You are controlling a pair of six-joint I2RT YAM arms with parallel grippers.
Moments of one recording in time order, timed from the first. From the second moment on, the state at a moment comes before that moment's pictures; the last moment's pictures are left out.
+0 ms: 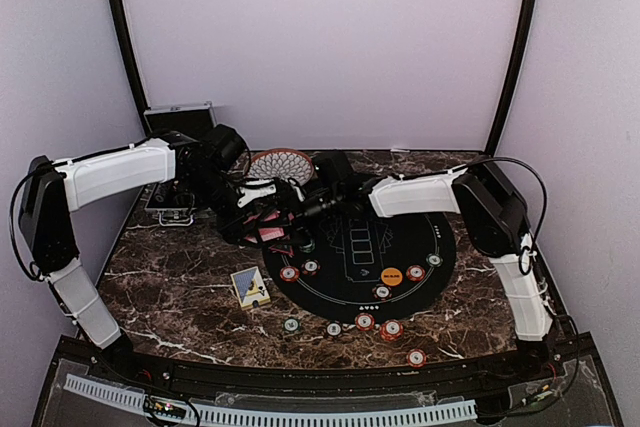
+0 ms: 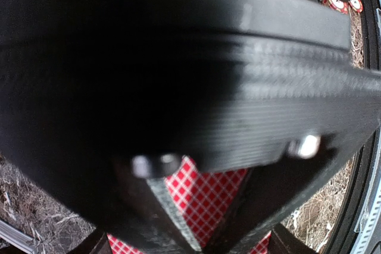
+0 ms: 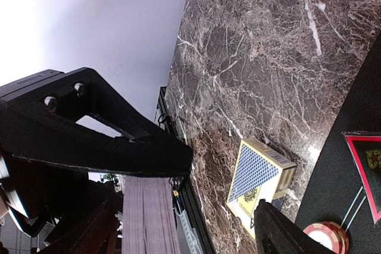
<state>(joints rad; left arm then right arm) -0.58 1.69 1.38 -0.91 0.35 0.66 0.85 2.28 1.68 0.06 -0.93 0.95</state>
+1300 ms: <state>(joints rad) -0.58 1.69 1.38 -0.91 0.35 0.66 0.79 2.13 1.55 0.02 -0.92 0.92</state>
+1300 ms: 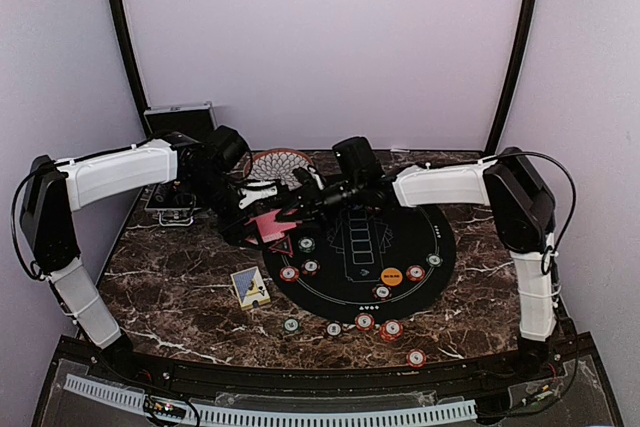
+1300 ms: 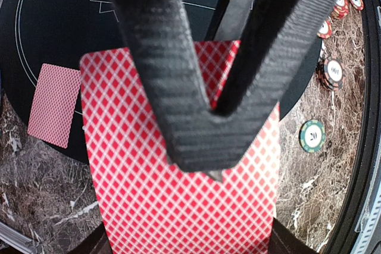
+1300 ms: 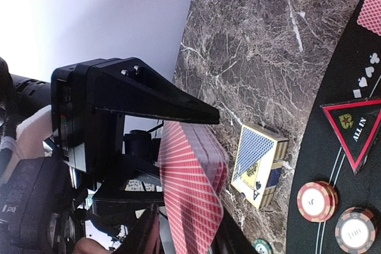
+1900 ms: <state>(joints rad) -0.58 1.69 1.38 -0.91 0.34 0.66 0.76 2.07 1.51 -0.02 -0.91 0.90</state>
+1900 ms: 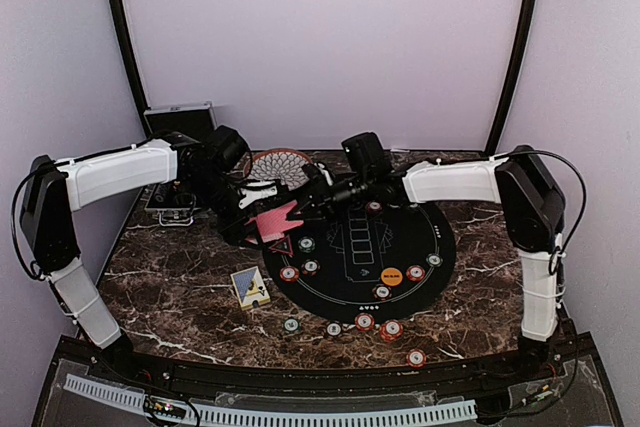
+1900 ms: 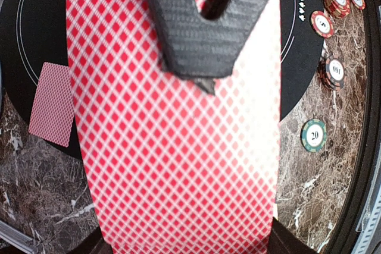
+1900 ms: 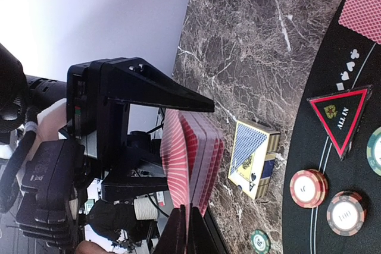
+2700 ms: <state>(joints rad) -0.58 1.69 1.38 -0.91 0.33 0.68 0.36 2.01 1.56 -0.37 -0.72 0.63</state>
